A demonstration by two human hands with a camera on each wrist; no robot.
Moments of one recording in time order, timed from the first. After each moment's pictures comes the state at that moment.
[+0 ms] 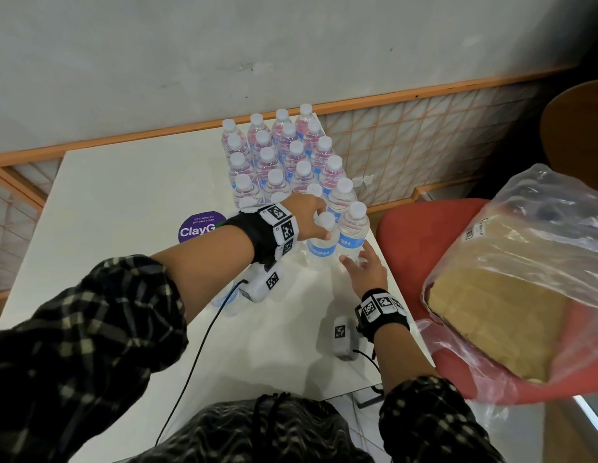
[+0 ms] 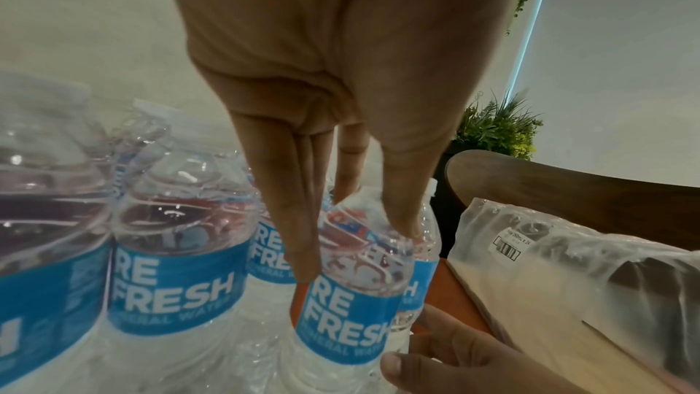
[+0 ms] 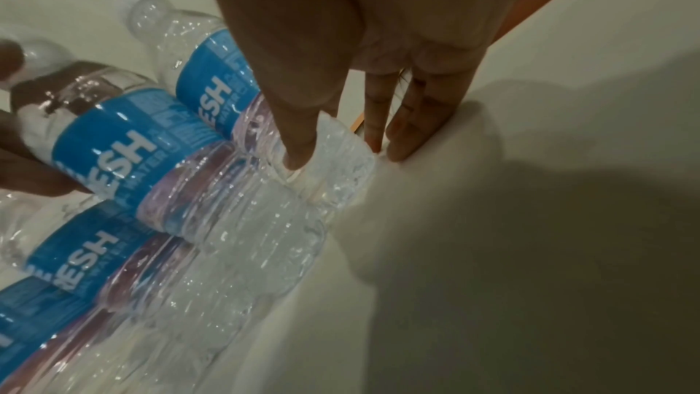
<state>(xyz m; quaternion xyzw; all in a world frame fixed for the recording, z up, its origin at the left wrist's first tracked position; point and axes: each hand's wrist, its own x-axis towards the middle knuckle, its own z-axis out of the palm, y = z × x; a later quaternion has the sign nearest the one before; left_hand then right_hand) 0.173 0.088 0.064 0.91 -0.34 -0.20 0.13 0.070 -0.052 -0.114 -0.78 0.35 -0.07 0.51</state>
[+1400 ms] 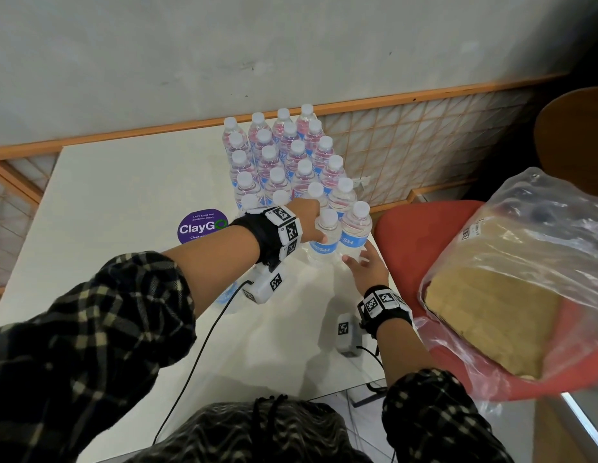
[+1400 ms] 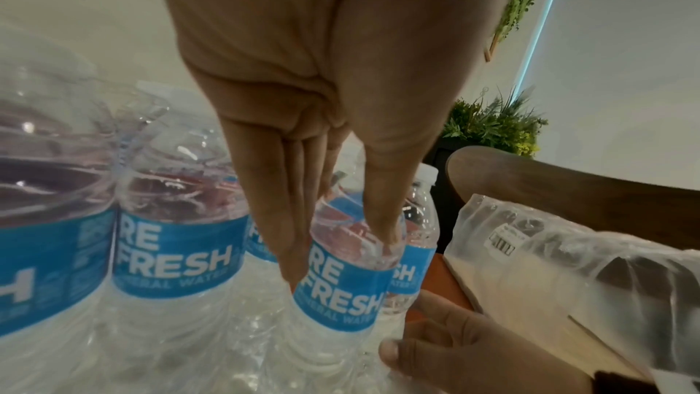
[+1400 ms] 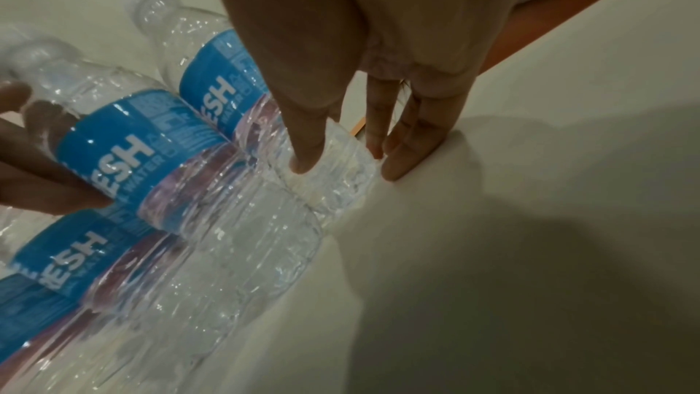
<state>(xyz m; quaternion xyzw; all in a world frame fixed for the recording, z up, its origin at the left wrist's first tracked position) 0.165 0.088 0.062 0.92 -0.30 -0.23 0.08 0.062 -0.049 -0.086 -0.75 0.36 -0.06 0.55</state>
